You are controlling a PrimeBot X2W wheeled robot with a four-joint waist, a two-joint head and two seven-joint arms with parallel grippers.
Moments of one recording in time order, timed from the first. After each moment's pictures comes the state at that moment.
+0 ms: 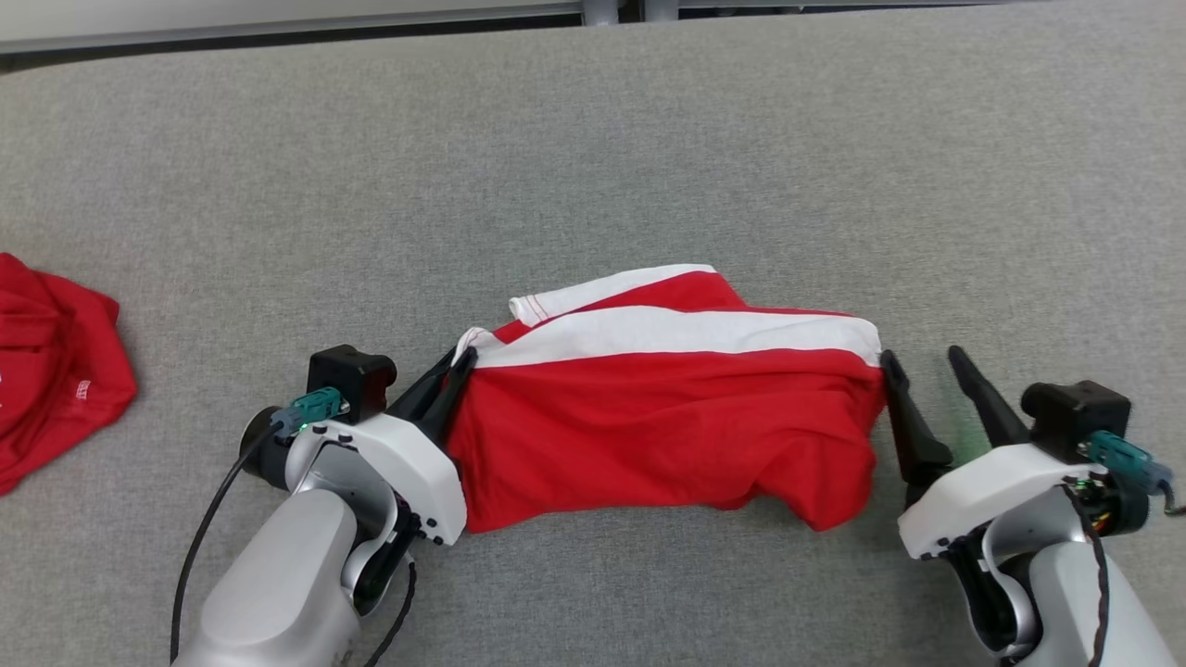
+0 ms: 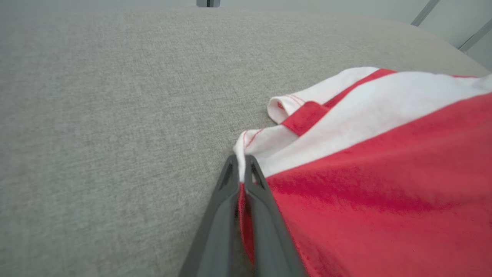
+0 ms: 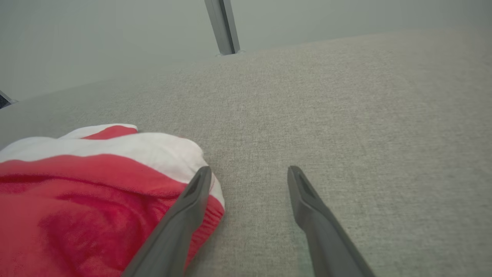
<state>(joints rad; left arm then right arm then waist) -0.51 0.17 -0.51 0.62 -0.52 -0.12 -0.08 -0.24 -0.10 0.09 0.26 0.28 0.13 0.05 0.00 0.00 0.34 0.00</state>
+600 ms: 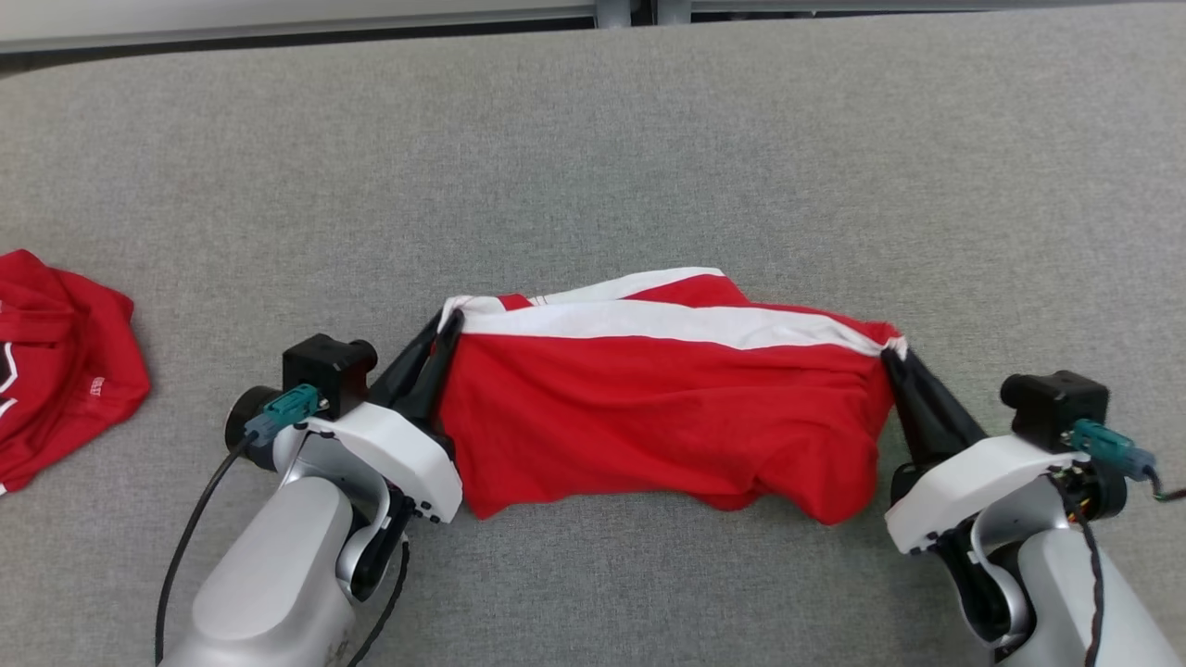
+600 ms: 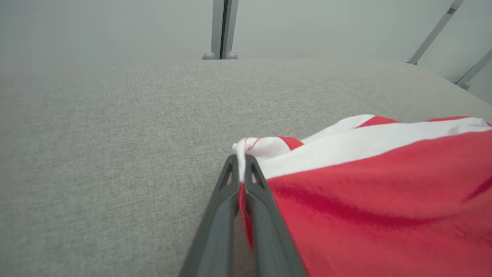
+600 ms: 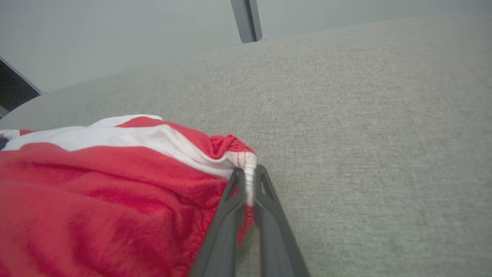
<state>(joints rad) -0.51 0.18 -0.50 0.59 -0.52 -0.10 -0.20 -0.29 -0.15 0.20 0.33 0.38 0.13 0.04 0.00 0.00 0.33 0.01</state>
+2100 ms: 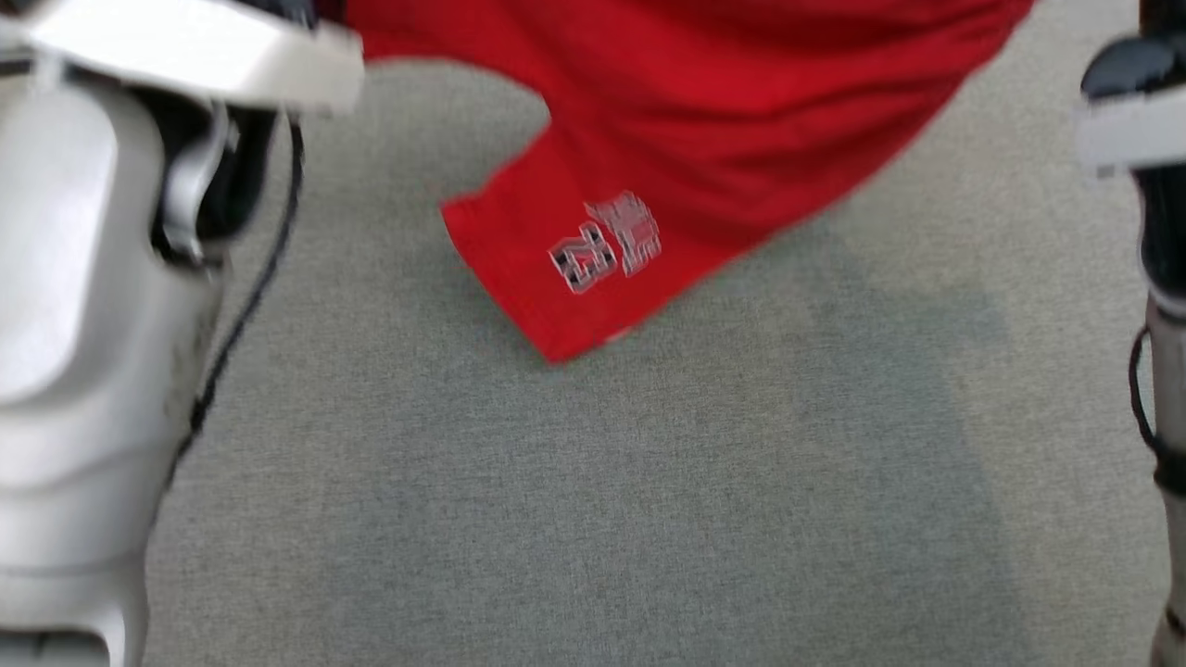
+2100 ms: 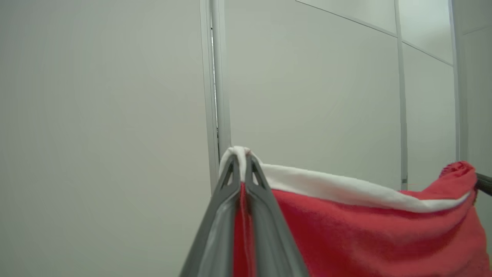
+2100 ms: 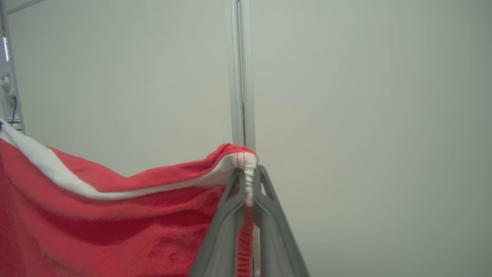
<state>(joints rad) -0.98 0.27 -0.35 0.13 -0.50 -0.02 -0.12 -0.80 -0.24 0.11 0.03 0.41 0.13 0.08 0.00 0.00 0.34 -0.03</state>
